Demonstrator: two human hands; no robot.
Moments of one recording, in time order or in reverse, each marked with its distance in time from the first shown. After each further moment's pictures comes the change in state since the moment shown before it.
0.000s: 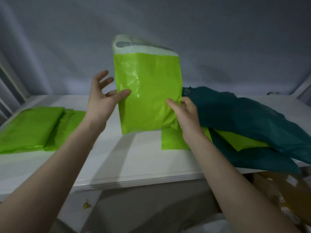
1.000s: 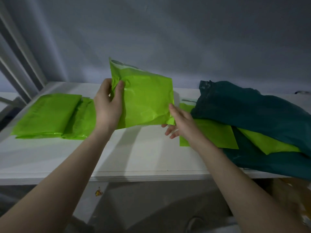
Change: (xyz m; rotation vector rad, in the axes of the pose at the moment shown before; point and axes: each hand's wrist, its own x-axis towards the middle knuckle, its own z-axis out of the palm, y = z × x) left_hand 0.005 -0.051 -0.039 0.321 0.235 0.178; right_hand -0.011 0.035 0.040 -0.237 -0.375 0.173
